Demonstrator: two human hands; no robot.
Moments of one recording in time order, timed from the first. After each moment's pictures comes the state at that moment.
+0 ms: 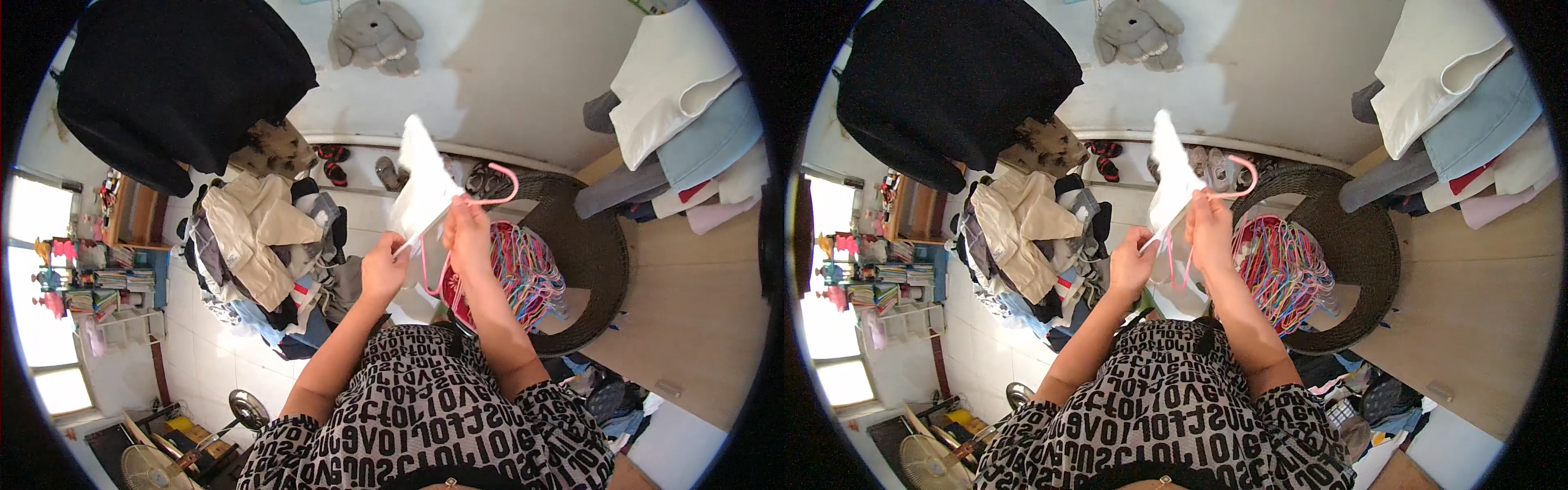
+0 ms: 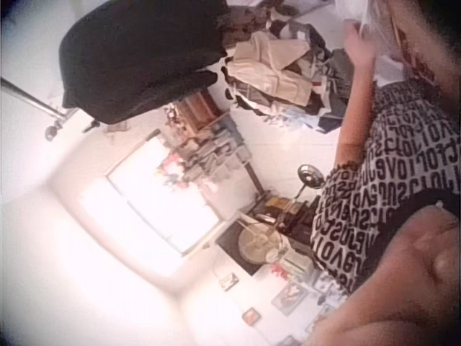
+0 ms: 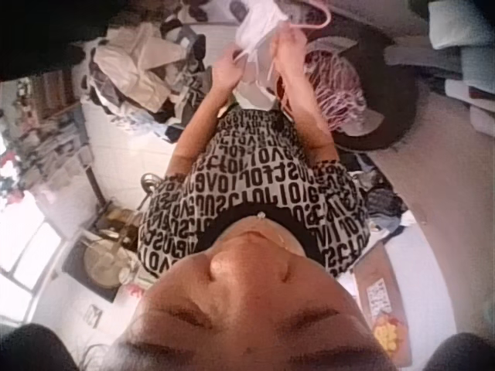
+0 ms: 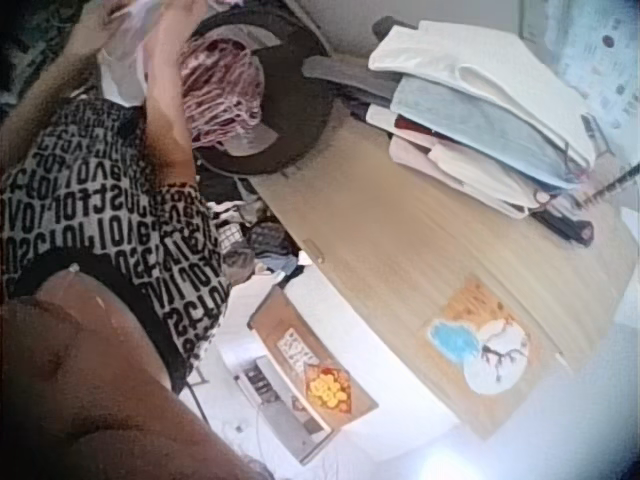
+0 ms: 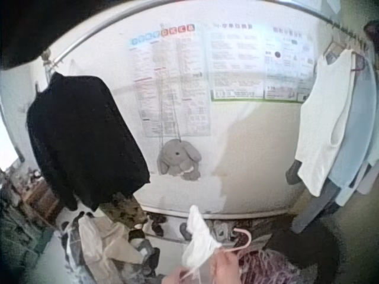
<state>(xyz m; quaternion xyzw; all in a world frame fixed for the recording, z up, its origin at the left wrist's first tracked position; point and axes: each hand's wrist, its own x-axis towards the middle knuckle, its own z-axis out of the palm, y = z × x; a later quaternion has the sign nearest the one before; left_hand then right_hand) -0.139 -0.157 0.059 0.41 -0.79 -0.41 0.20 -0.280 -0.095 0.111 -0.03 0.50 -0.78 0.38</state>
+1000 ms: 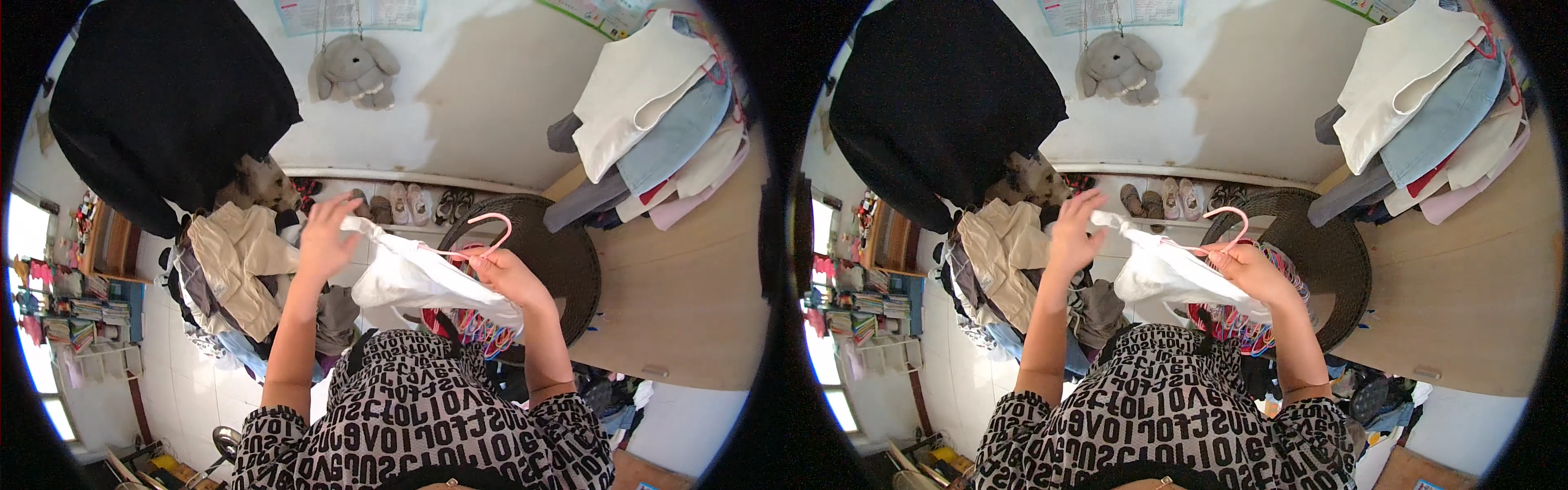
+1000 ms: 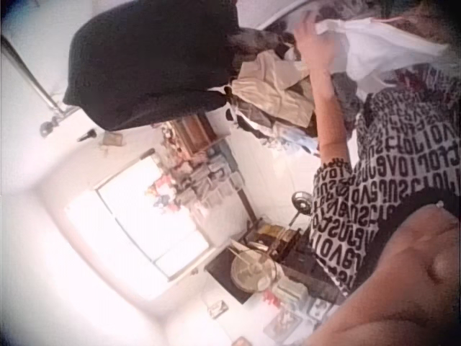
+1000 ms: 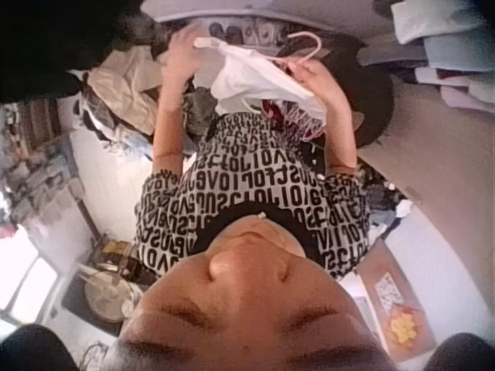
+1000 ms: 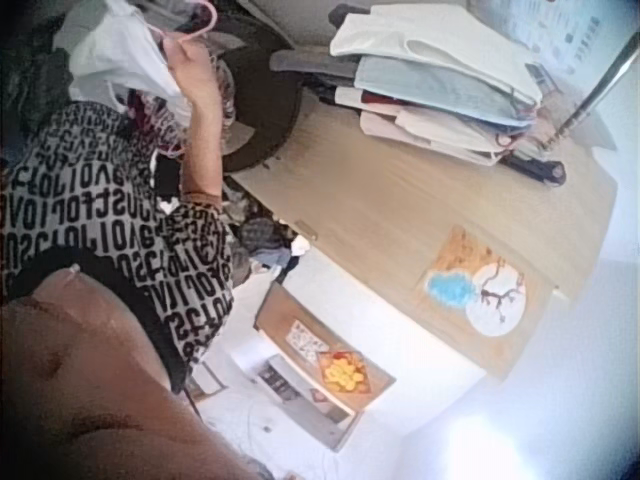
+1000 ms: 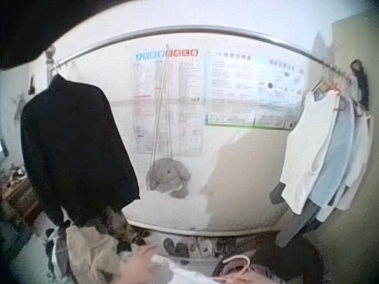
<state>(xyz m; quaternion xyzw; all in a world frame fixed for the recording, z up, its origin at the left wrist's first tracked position) -0.138 -0.257 0.157 0.25 -0.89 -0.27 0.27 -0.320 -0.008 0.191 -0.34 0.68 -0.45 0.47</state>
